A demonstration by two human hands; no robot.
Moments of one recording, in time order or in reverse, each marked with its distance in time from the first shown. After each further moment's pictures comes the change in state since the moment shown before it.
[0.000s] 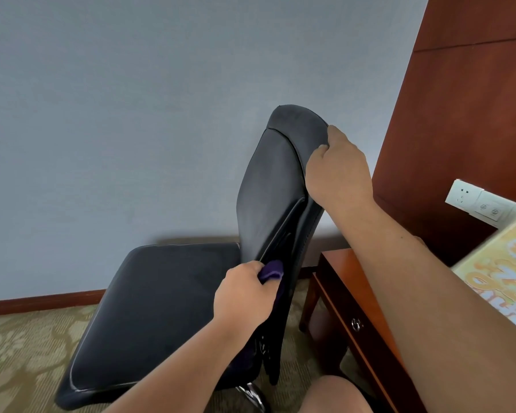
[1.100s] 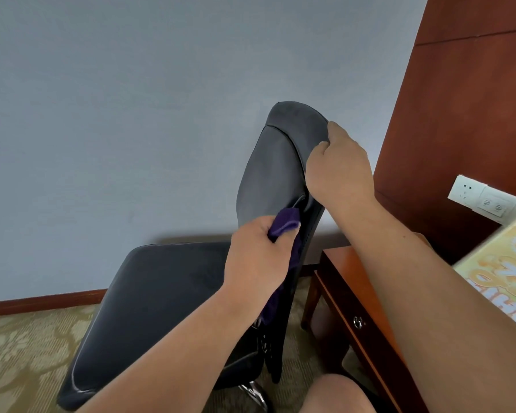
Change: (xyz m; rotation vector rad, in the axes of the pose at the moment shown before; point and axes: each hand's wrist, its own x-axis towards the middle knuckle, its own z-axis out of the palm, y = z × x) left_hand 0.005 0.062 -0.027 -0.236 0.117 0.165; right_hand 0.000 0.001 -0.001 0.026 -0.005 0.034
